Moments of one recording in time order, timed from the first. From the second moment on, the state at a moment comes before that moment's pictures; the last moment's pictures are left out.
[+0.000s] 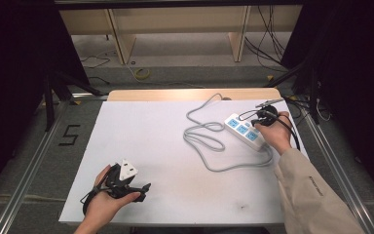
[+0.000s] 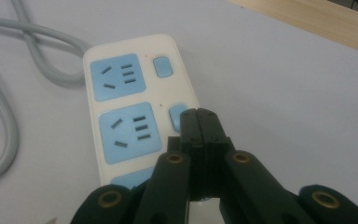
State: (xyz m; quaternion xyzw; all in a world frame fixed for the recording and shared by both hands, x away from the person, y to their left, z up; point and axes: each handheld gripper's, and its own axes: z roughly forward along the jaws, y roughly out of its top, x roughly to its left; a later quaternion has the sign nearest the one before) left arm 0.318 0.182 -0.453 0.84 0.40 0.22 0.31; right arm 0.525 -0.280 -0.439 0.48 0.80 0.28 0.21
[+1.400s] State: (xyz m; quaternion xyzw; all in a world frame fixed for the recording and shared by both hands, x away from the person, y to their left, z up) left arm 0.318 0.181 -0.453 0.84 0.39 0.22 0.31; right arm 0.549 -0.259 -0.442 0.47 0.83 0.23 0.20
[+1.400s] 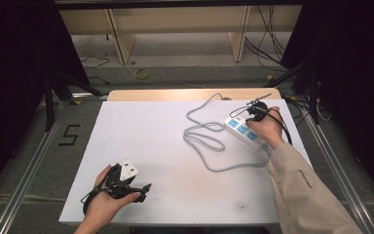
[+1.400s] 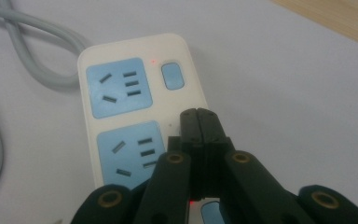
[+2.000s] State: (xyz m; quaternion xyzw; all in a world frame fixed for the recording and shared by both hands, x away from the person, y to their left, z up) left arm 0.317 0.182 -0.453 0.84 0.39 0.22 0.31; right arm 0.551 -0.259 -0.442 0.48 0.83 0.22 0.19
